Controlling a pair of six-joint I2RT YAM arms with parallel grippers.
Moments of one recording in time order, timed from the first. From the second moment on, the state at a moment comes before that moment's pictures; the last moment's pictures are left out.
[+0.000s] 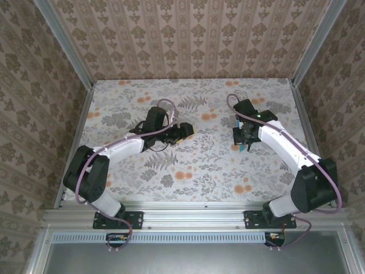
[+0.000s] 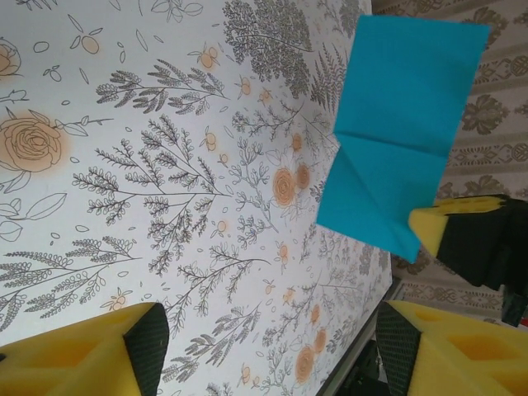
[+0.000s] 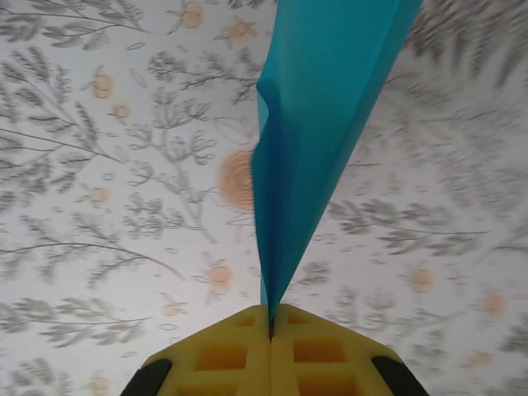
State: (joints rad) left arm -0.58 1.58 0.94 0.00 0.61 -0.83; right arm 0.34 1.47 1.21 -1.02 0.21 0.26
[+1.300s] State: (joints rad) left arm -0.63 1.33 0.73 -0.17 0.52 -0.82; right arm 0.45 1.59 1.19 -0.82 -0.21 0.32
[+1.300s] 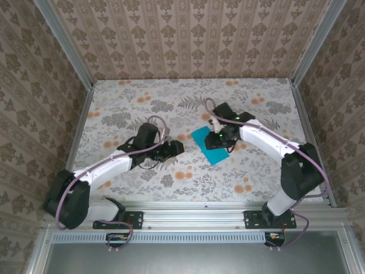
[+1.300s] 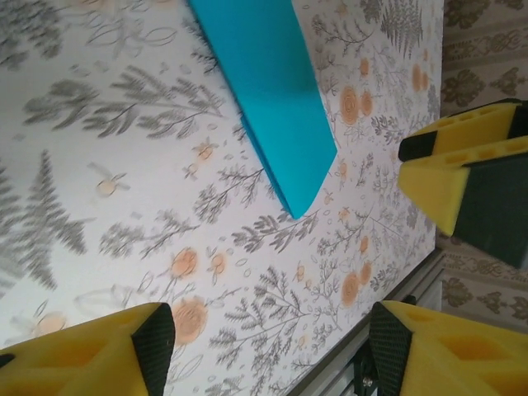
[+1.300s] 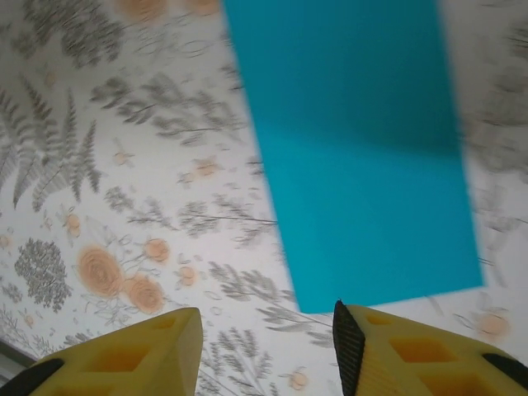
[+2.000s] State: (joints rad) left arm -0.85 1.94 1.27 -0.24 0.44 -0.69; right arm 0.12 1.51 0.85 -0.60 -0.49 0.34
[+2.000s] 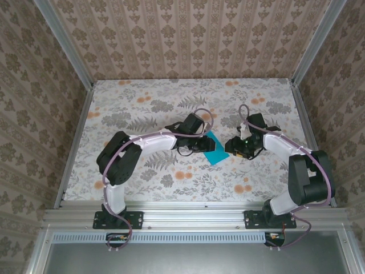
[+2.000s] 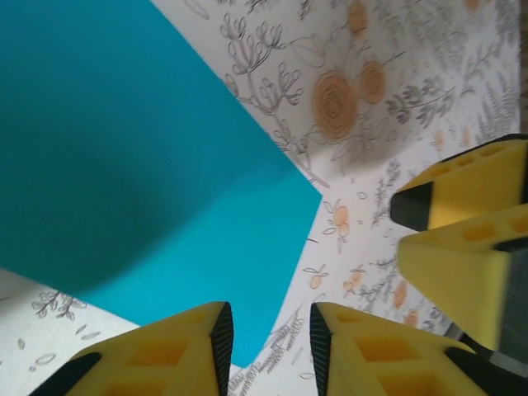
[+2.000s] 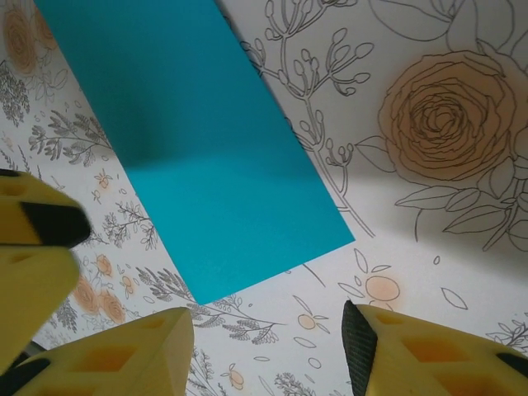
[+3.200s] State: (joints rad) left arm -0.82 2.04 1.27 -0.30 0.42 -0.59; right arm 0.12 1.67 0.88 -0.47 -0.59 0.37
